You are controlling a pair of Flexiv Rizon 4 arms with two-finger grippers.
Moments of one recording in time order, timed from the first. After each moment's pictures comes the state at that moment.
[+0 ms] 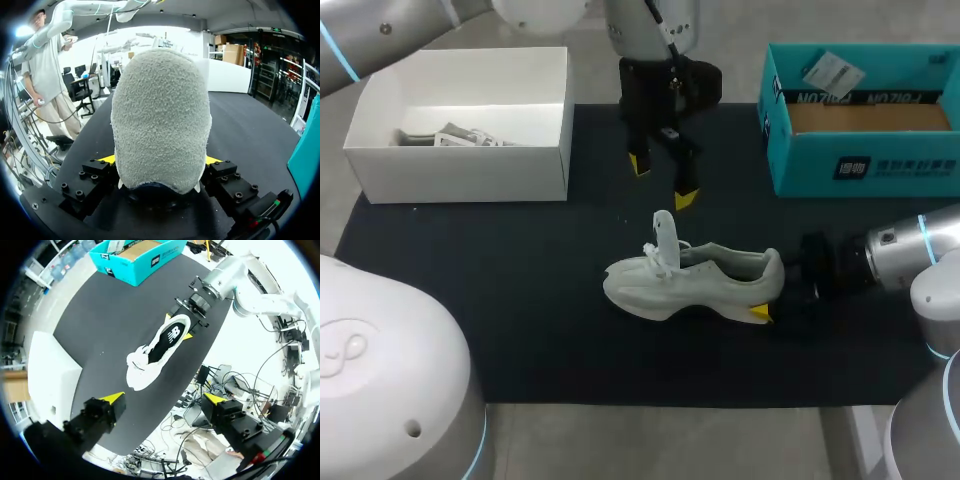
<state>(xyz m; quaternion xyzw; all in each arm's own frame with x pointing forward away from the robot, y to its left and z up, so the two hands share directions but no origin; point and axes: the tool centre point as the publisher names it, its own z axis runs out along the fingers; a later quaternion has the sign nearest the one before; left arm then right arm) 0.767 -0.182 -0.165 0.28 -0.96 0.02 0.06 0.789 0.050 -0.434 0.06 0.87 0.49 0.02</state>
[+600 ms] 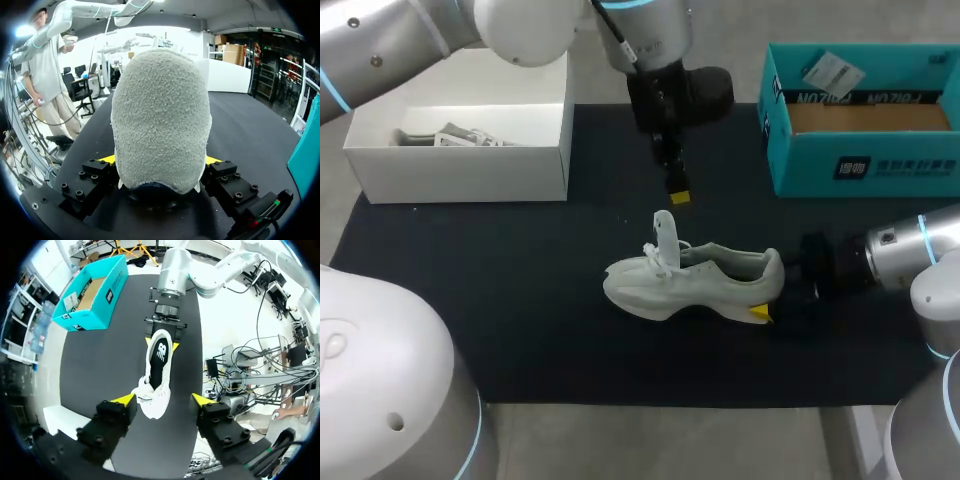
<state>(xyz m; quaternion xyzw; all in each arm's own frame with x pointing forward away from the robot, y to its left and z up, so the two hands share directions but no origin) 0.784 -0.205 -0.174 0.03 -0.99 0.11 0.02 0.789 0.050 -0.434 0.06 0.87 0.49 0.02</state>
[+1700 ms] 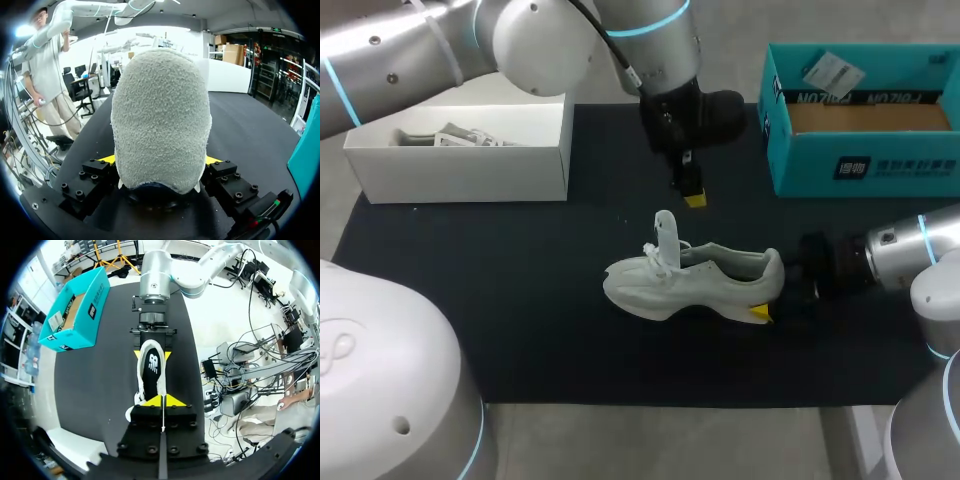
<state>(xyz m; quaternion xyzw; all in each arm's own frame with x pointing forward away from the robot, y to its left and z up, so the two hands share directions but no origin) 0.778 -0.230 -0.201 -0.04 -0.99 0.14 0.04 0.789 0.050 -0.434 0.06 0.87 0.49 0.02</state>
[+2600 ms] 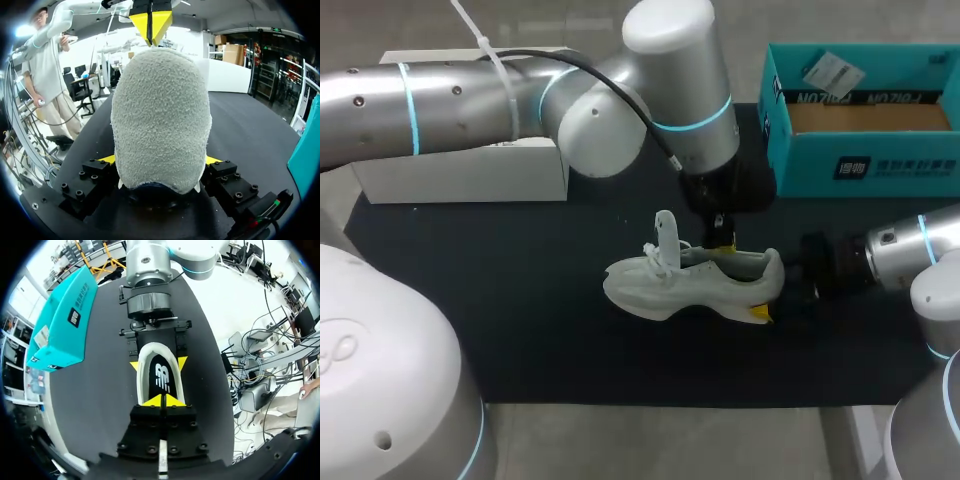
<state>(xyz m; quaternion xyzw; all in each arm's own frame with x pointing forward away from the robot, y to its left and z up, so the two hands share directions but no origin) 0.788 -0.284 -0.313 -0.11 -0.98 0.14 -0.01 0.789 0.050 -0.434 0.06 0.87 0.49 0.02</state>
